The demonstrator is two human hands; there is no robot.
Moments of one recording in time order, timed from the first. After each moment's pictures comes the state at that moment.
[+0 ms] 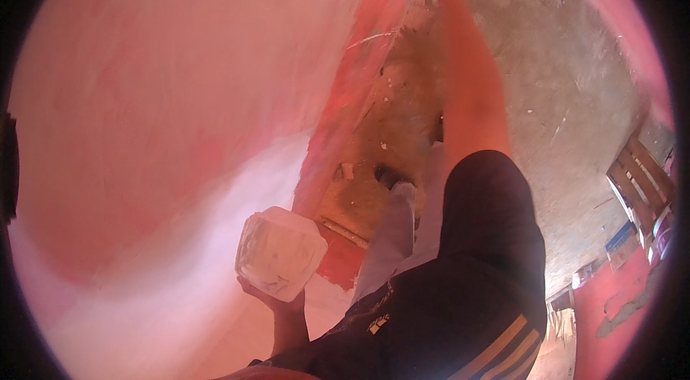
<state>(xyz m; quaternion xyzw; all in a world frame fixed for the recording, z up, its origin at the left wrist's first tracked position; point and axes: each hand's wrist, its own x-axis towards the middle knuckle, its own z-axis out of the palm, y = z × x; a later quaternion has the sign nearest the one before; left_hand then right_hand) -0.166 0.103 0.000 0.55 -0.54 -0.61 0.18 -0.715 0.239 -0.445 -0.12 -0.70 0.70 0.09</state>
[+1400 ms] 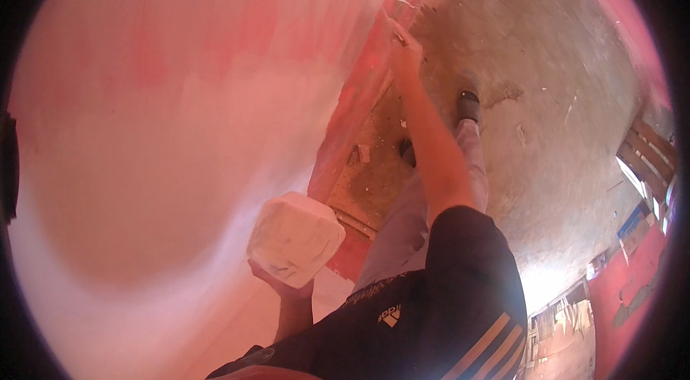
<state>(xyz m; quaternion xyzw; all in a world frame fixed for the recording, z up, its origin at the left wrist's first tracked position) -0.006 0.029 -0.036 0.49 -0.37 -0.78 0.16 -0.359 0.103 -0.392 -0.14 -0.58 0.80 -0.01</state>
